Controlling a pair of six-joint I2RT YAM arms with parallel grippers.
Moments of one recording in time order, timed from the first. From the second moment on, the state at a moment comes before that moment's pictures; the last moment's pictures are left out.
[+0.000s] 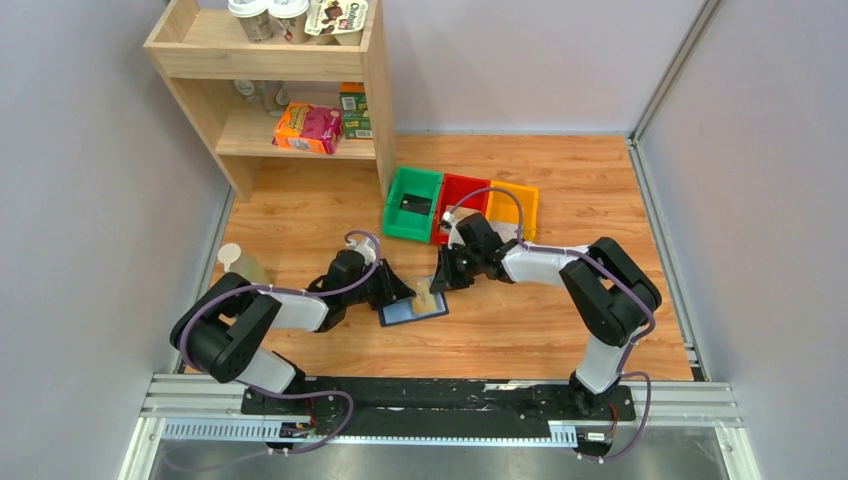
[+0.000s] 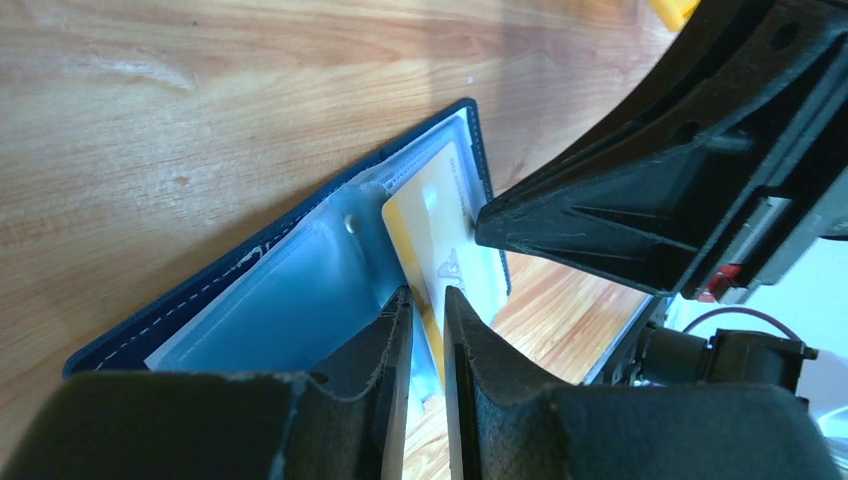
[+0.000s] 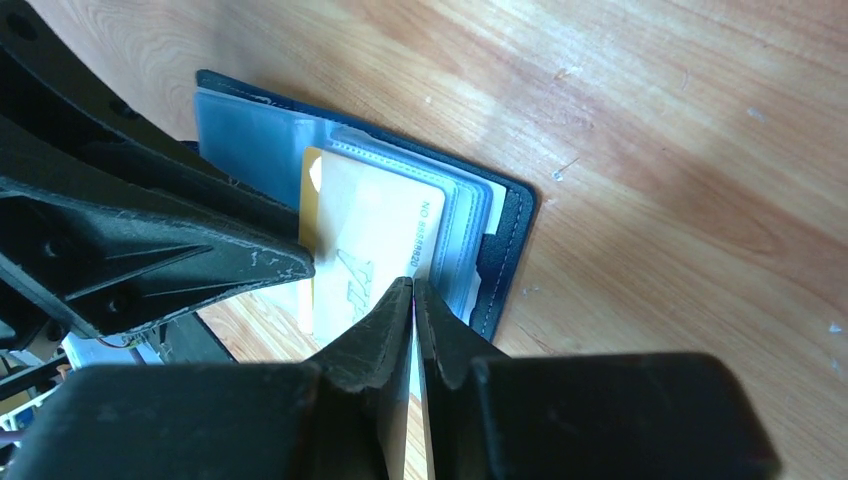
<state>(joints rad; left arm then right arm) -0.57 1.48 0.34 0.56 0.33 -0.91 0.68 1.77 0.91 -0.02 -0.43 0.54</state>
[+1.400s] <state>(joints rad) -0.51 1.30 0.22 0.52 0.28 -0.96 0.67 1.81 0.91 0.05 -0.47 0.58</state>
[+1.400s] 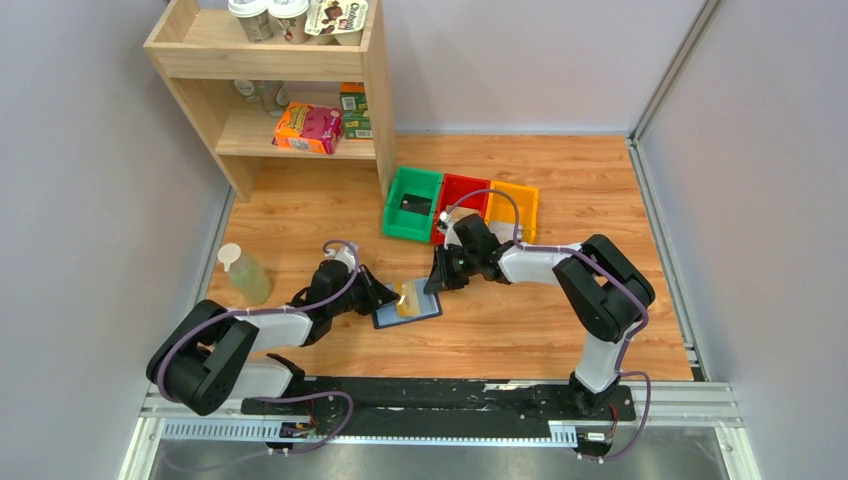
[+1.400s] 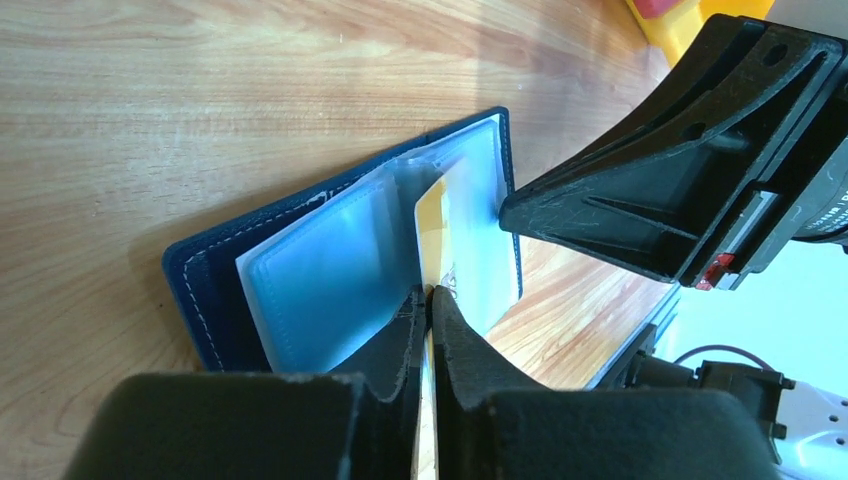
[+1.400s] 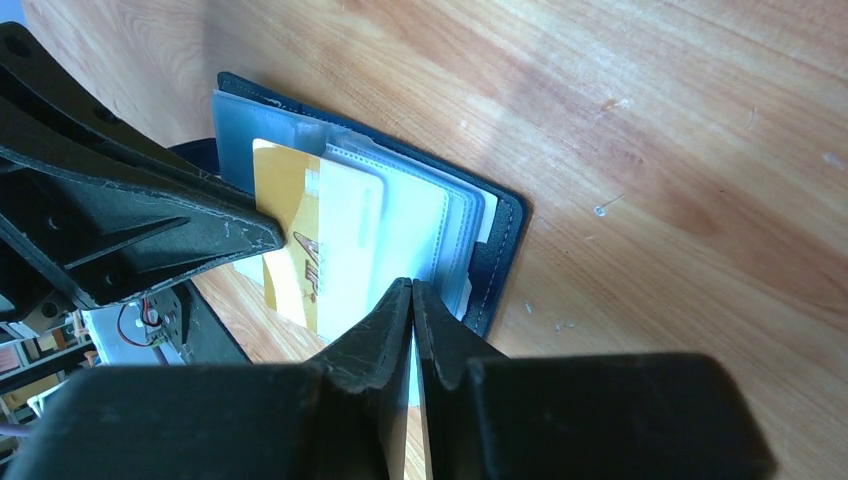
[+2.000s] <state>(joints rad) -0.50 1.42 0.22 0.62 0.34 -0.98 0.67 1.82 0.91 0.06 -0.48 0.58</state>
